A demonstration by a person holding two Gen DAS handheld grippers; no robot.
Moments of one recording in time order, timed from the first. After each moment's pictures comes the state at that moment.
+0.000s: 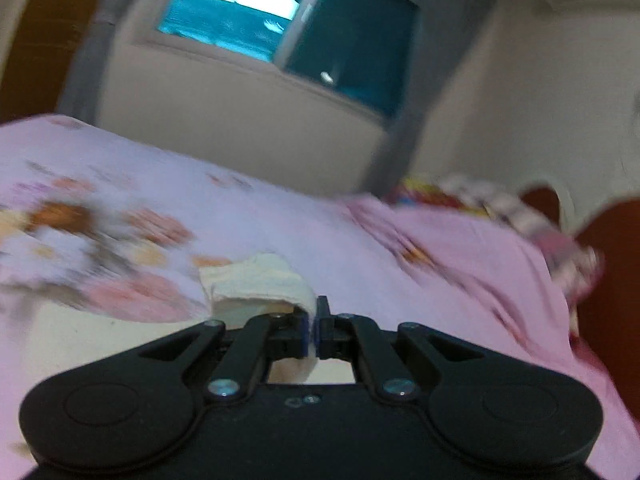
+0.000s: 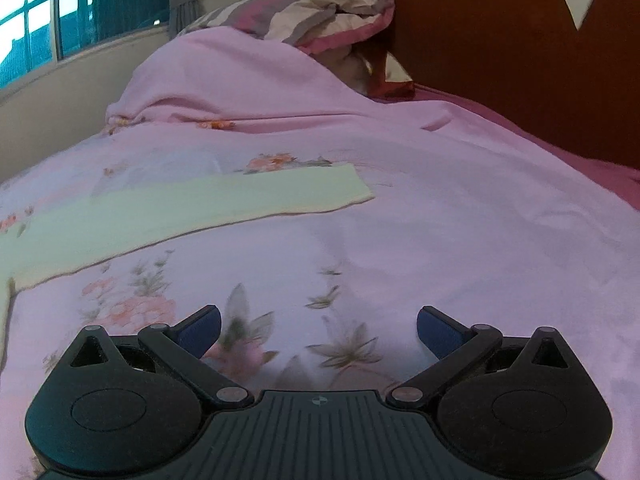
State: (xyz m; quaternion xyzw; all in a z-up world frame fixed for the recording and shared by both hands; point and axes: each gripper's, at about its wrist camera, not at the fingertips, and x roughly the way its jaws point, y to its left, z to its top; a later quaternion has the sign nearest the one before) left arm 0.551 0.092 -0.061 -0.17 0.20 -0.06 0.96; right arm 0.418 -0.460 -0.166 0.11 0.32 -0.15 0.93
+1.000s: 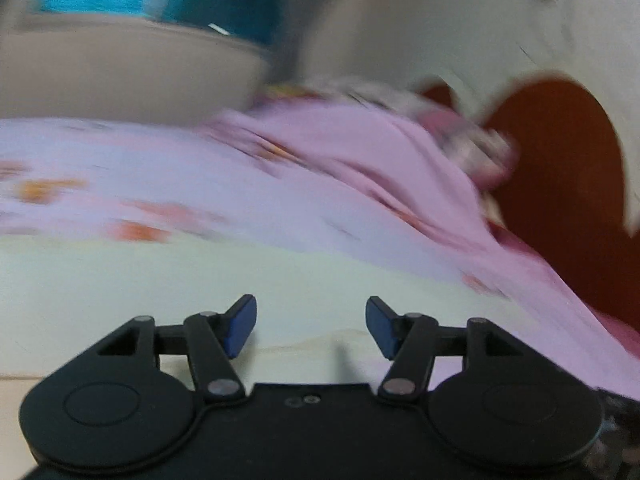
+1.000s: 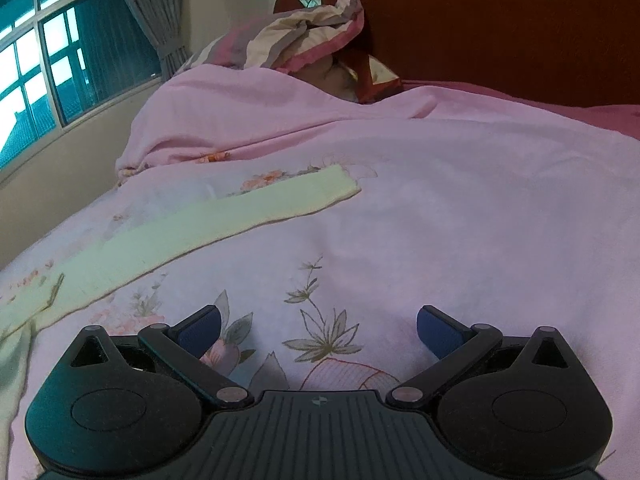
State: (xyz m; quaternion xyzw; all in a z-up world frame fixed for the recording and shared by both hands) left arm 0.504 -0.038 -0.122 -0.11 0.22 -0.16 0.96; right arm 0.399 -0.487 -0.185 0.19 0.26 -0.12 0.94
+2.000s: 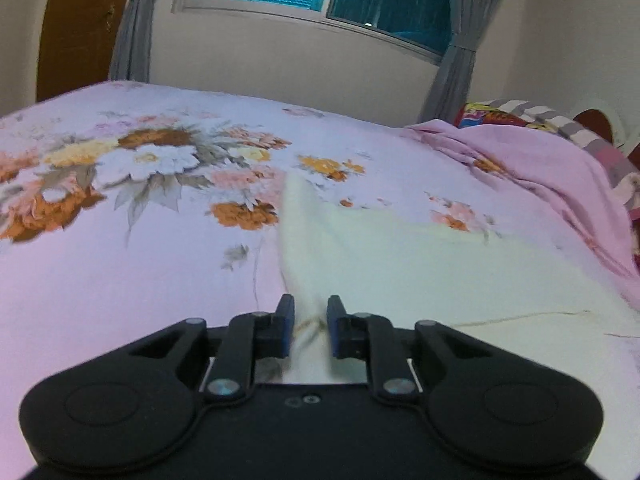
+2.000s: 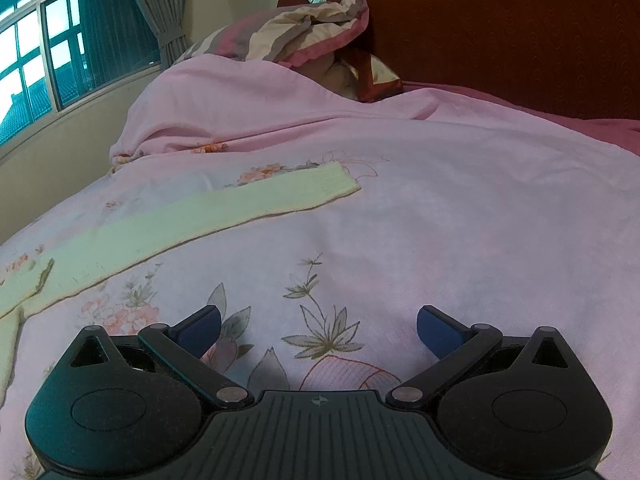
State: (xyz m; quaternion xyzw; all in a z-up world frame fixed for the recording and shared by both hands) left arm 0.457 0.148 -0.148 -0.12 0.28 0.03 0.95; right arm 0.403 -0.478 -0.184 0.17 0.27 -0.13 0.94
